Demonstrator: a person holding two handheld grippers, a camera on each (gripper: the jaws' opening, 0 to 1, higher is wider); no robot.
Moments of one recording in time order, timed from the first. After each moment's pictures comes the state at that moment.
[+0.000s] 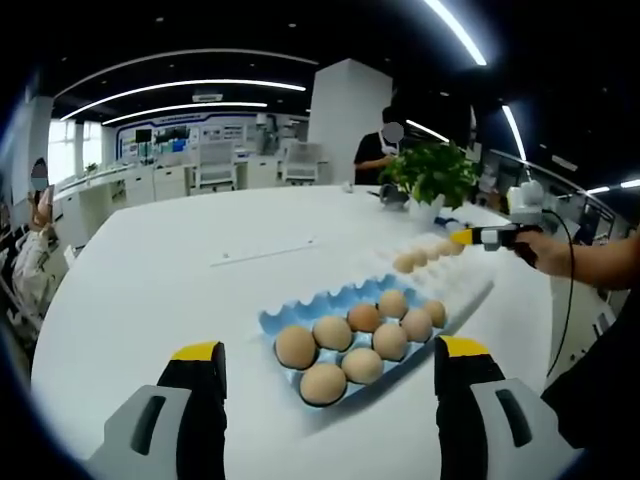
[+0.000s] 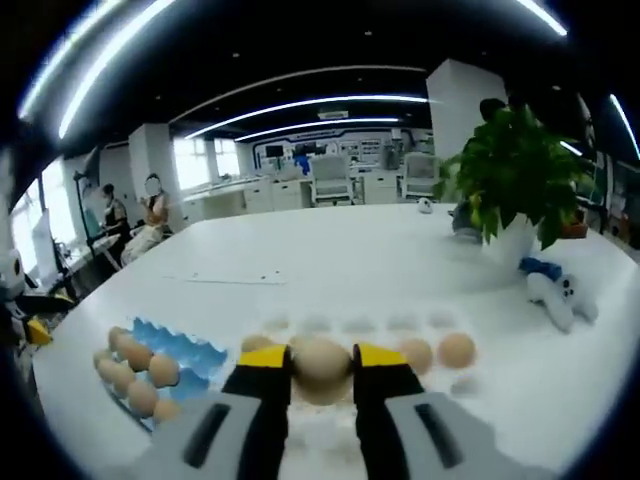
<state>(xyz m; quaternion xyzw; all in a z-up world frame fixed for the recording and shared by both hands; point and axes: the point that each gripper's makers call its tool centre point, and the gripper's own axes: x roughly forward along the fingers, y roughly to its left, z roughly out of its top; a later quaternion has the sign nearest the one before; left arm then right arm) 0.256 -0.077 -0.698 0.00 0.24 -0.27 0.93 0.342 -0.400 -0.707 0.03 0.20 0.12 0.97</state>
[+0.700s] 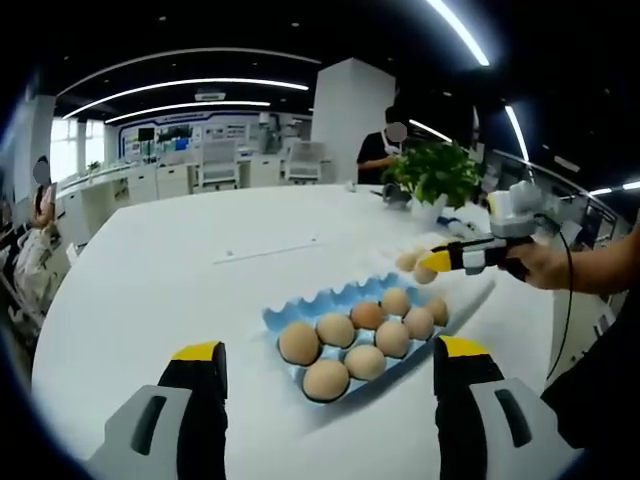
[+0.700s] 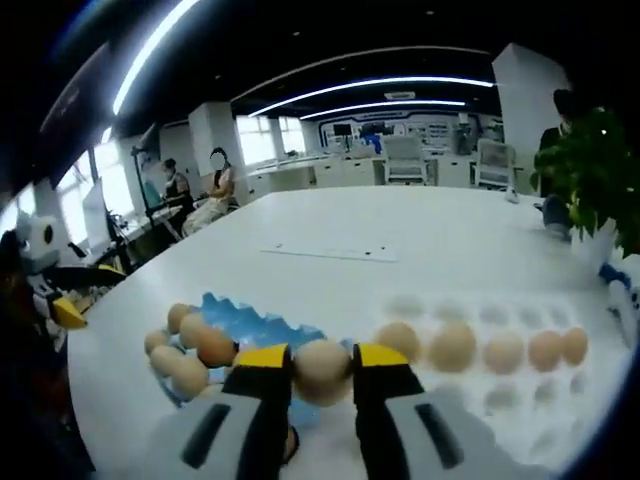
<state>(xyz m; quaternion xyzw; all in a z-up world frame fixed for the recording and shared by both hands) 0.252 -0.072 -0.699 0.00 0.24 -0.27 0.93 0.338 -0.291 -0.739 0.01 0.24 0.25 0.94</state>
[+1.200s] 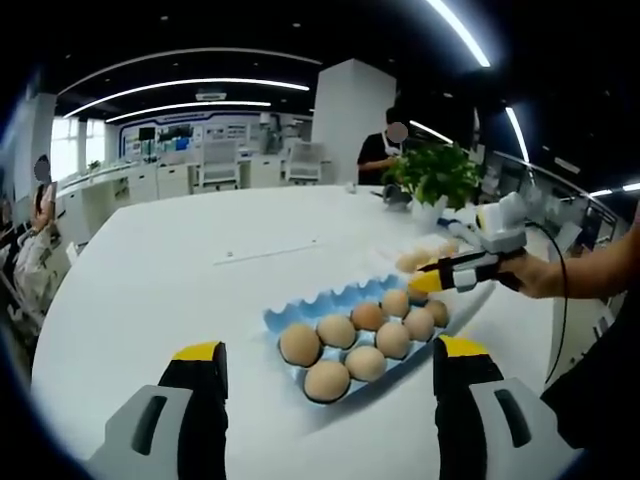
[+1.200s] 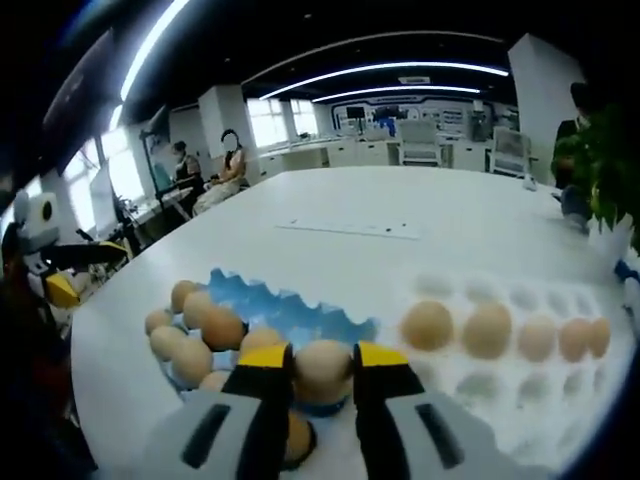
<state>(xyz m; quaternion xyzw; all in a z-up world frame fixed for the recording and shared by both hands) 0.254 -0.071 -0.698 -0.01 0.24 -0.27 0.93 0.335 -0.275 -0.765 0.00 0.27 0.27 0.92</state>
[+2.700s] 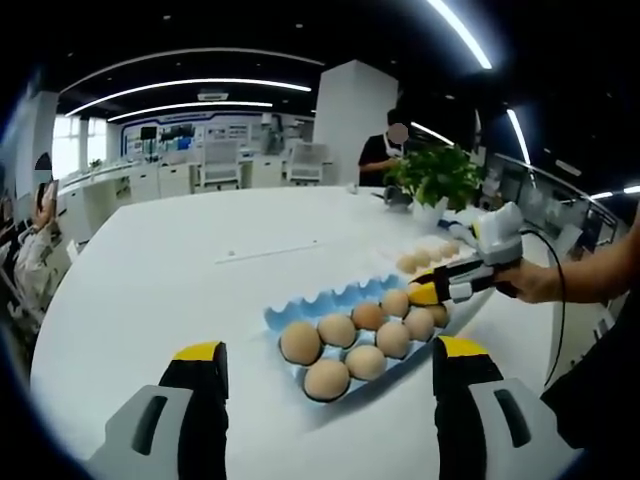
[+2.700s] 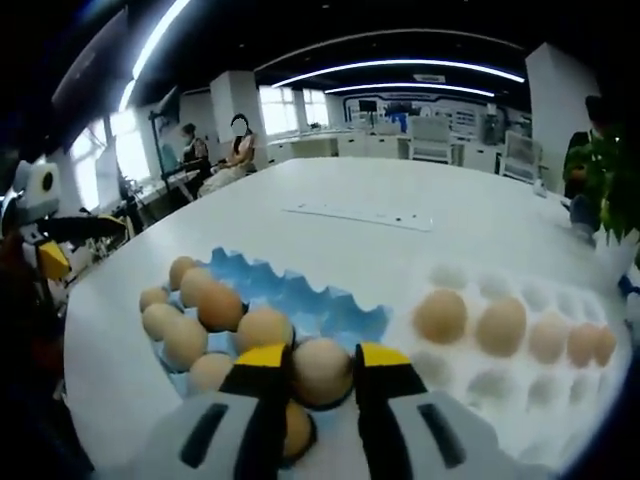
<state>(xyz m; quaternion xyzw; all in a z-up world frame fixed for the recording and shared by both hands) 0.252 -0.069 -0.698 -0.01 0.24 -0.26 0.93 0.329 -0.270 -0.778 -0.03 0.28 0.29 0.91</state>
